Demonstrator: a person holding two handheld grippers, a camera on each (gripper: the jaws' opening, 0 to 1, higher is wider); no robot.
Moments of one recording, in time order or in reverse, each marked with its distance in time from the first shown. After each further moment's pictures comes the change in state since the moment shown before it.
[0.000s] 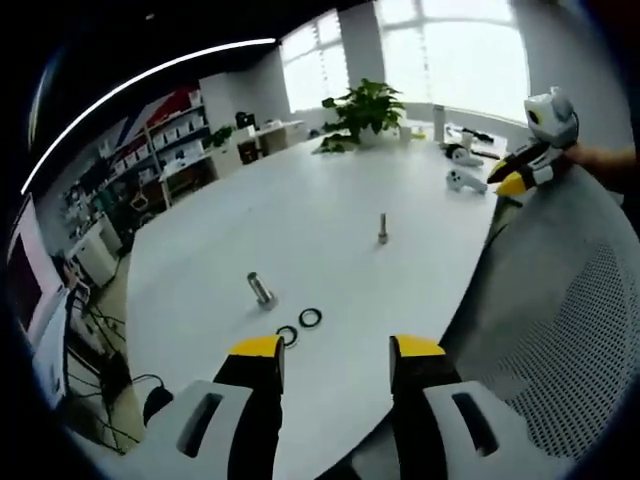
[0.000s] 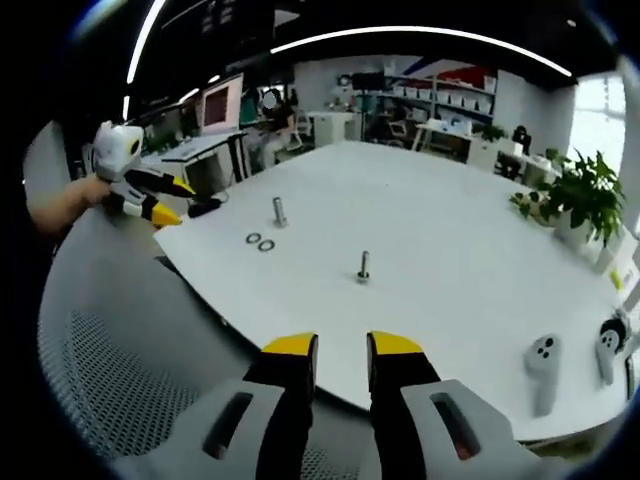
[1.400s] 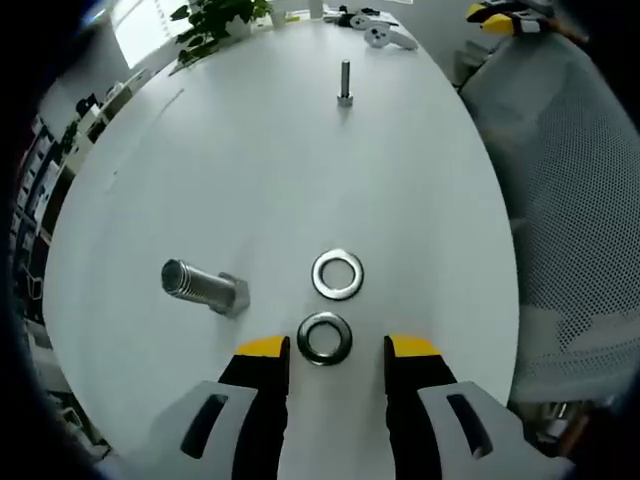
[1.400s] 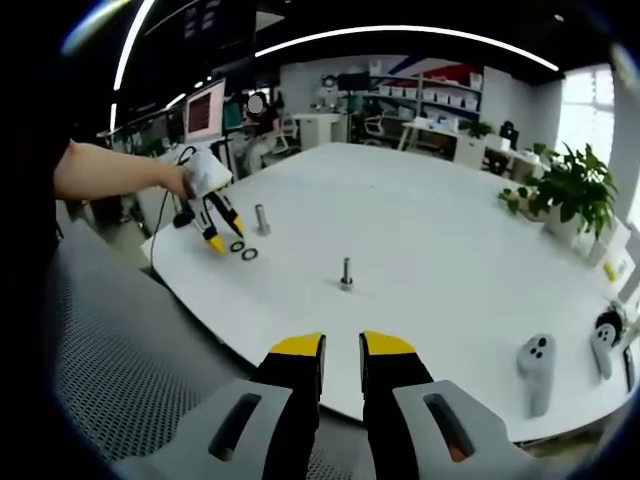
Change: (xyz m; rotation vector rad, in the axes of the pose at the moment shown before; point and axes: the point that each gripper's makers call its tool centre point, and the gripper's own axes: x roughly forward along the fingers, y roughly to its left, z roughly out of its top) left arm 0.144 0.053 -0.062 0.405 0.429 -0.455; right arm 0.006 -0.020 0.009 0.040 -0.010 -0.042
